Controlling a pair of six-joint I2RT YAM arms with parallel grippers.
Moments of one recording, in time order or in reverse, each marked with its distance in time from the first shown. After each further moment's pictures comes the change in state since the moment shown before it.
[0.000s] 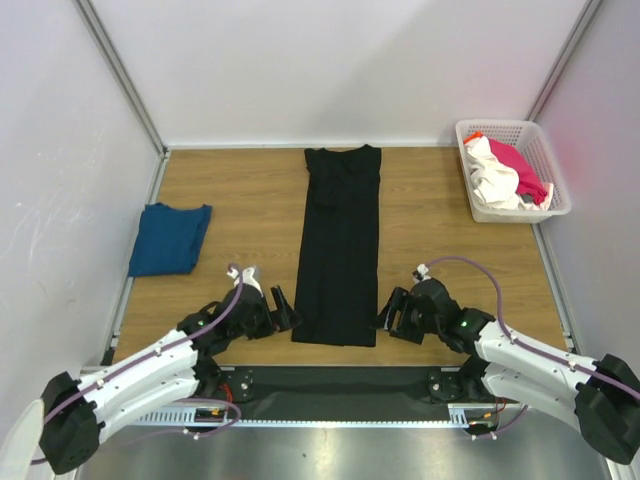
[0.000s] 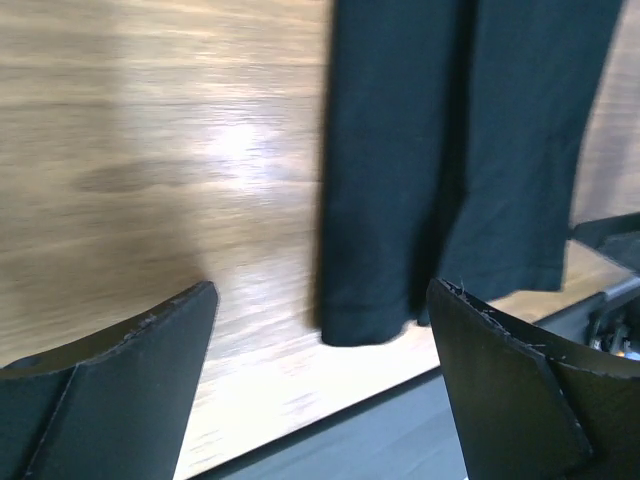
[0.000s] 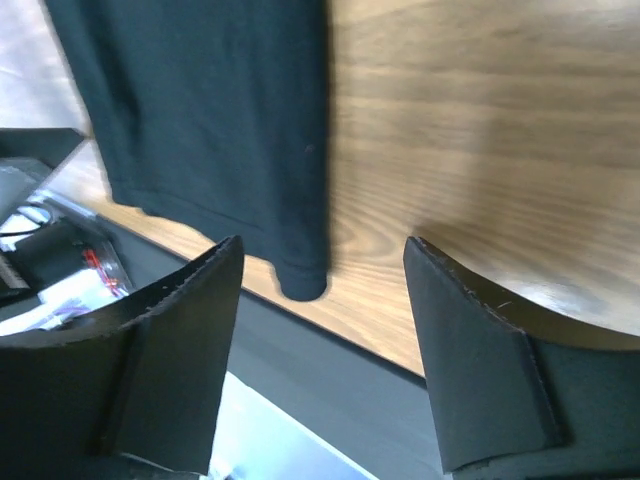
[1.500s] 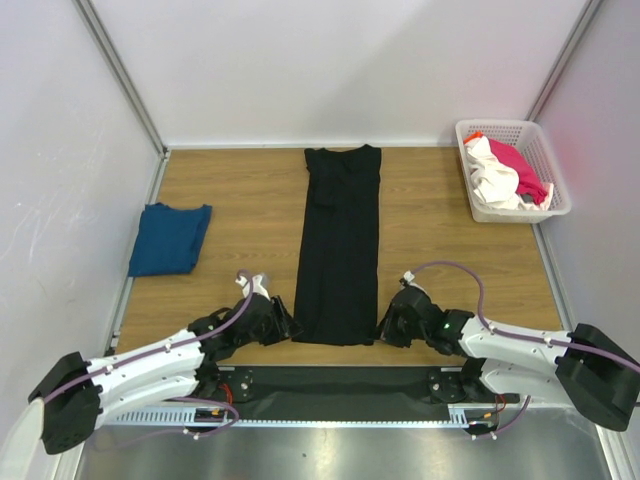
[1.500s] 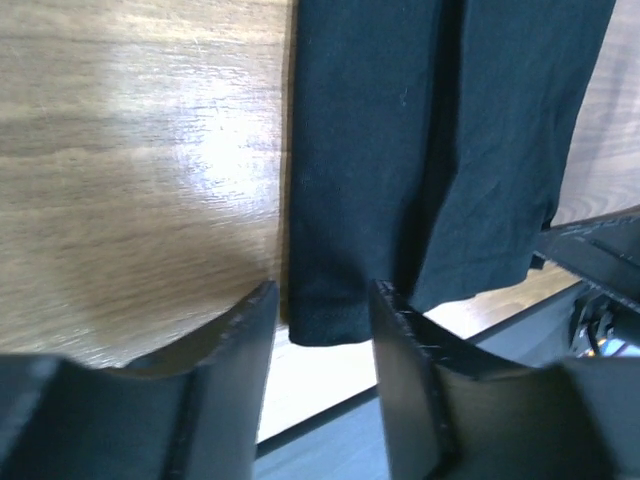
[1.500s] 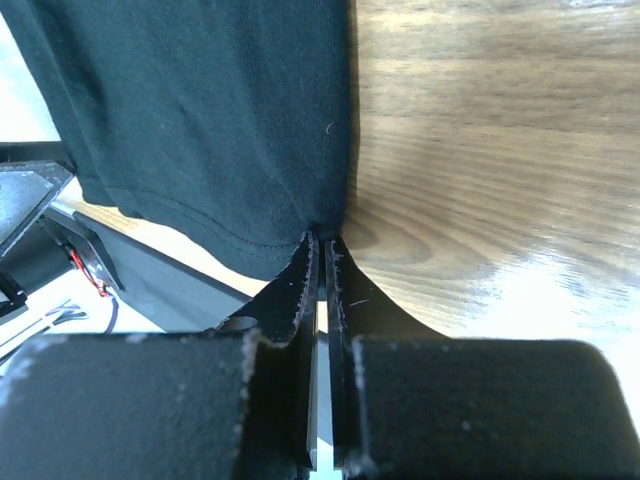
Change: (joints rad) left arm -0.155 0.090 -0.055 0.135 -0.054 -0.140; right arm 0.167 0.177 -0.010 0.130 0.083 0.148
